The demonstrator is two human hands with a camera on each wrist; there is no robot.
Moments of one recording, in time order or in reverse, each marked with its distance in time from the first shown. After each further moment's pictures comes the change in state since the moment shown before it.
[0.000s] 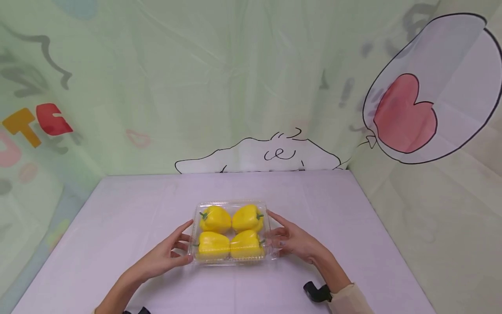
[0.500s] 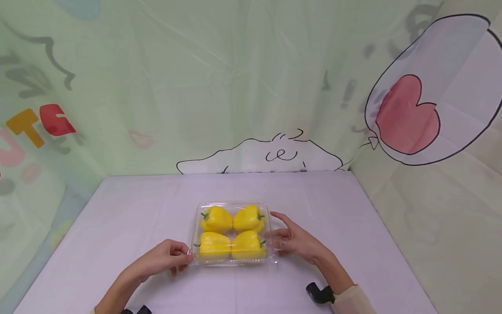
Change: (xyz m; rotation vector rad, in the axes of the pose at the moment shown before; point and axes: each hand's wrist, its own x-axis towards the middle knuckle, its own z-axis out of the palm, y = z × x) left_hand -0.001 0.000 -0.004 -0.103 -0.121 -0.144; right_hand 0.002 0.003 -0.001 -0.055 0.021 -0.006
